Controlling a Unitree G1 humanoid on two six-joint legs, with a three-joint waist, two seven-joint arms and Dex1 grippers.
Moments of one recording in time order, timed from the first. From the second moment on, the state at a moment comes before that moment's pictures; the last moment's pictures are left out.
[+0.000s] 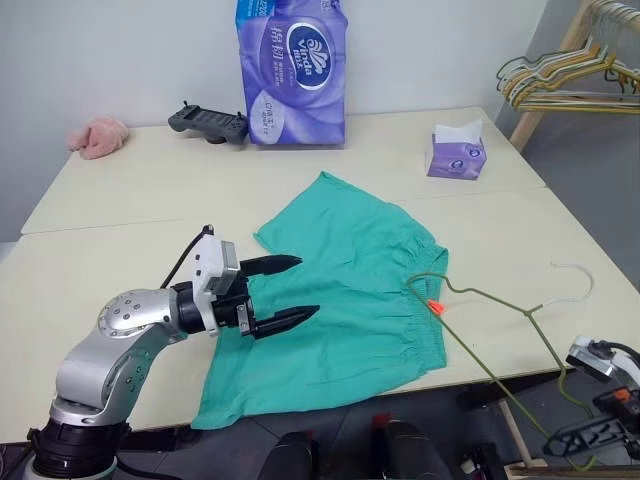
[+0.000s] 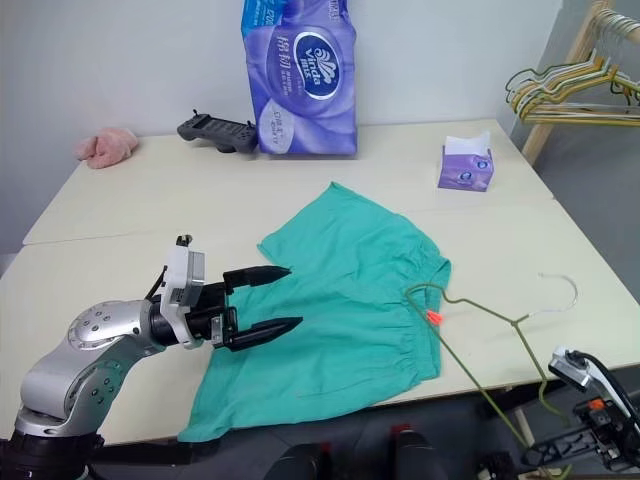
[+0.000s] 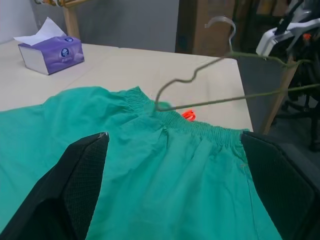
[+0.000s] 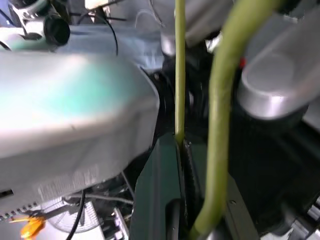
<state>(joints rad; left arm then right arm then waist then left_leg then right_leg) -0.14 0.70 0.11 -0.43 -0.66 0.46 -1.02 0.26 -1.45 -0.10 -0.23 0.95 1.36 1.51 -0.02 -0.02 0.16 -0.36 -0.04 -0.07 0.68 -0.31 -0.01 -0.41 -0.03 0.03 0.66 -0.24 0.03</state>
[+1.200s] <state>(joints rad) -0.13 0.70 0.12 -0.44 -0.67 0.45 -1.04 0.41 -1.45 -0.14 -0.10 0.92 1.23 1.51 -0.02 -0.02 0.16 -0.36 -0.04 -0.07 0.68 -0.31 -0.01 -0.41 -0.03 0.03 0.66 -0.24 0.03</state>
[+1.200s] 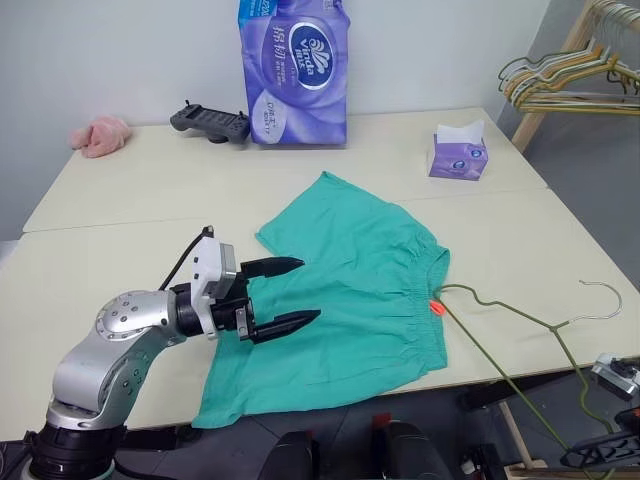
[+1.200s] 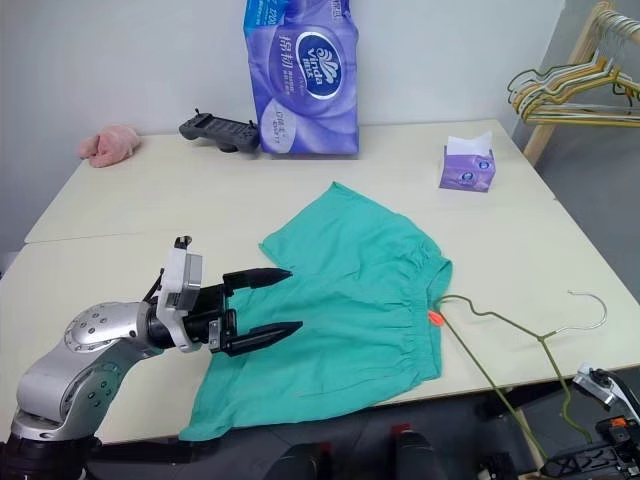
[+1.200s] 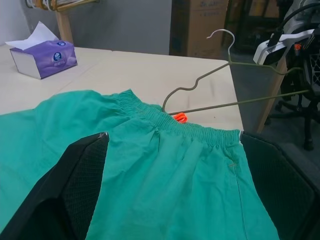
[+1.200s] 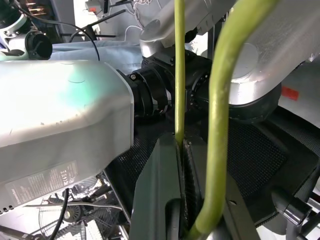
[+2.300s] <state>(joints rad) -0.16 0.71 0.12 -0.42 -0.67 0.45 -1.04 0.45 -1.43 -0.19 -0.13 0.92 1.23 1.51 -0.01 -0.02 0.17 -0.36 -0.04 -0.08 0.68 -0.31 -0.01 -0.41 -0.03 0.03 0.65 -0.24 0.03</state>
